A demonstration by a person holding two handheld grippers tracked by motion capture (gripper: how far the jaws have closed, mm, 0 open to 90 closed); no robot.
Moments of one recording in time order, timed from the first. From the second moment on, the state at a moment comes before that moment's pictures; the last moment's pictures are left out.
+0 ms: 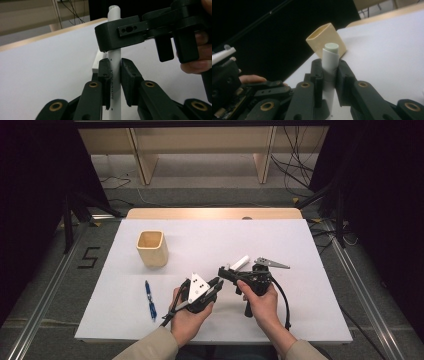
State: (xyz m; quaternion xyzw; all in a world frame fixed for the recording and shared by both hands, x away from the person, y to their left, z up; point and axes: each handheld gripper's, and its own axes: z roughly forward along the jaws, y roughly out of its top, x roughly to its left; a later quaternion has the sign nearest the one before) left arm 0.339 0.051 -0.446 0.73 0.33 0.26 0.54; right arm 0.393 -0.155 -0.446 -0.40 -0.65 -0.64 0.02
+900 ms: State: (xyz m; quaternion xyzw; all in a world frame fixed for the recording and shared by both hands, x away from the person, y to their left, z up) left arm 0.356 0.059 -0.442 0.77 0.30 0.24 0.51; right arm 0.379 -0.133 -0.412 -0.29 -0.74 -0.60 -0.13
